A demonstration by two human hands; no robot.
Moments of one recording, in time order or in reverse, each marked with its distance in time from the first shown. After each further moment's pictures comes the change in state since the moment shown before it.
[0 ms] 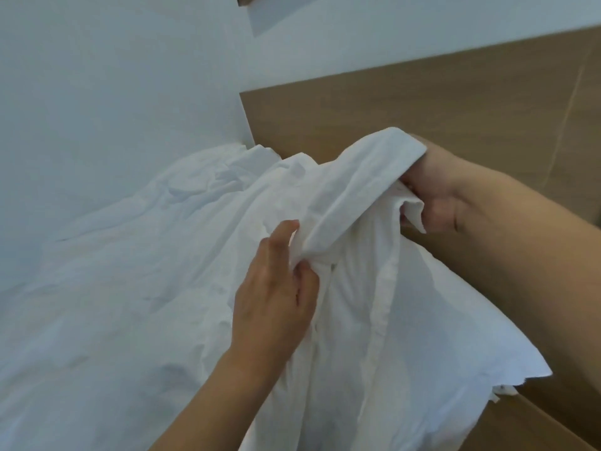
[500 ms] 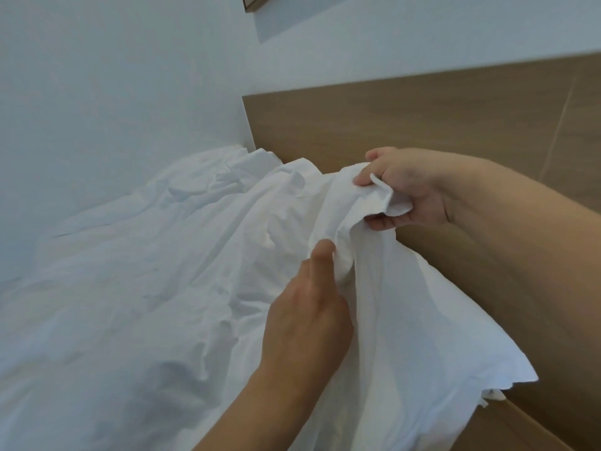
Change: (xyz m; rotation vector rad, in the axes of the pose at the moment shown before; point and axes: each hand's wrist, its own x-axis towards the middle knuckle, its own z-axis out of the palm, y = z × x) left_hand -0.014 0.034 0.002 0.041 -0.093 0.049; right_hand -0.023 -0.019 0.034 -0.387 0.144 -0.023
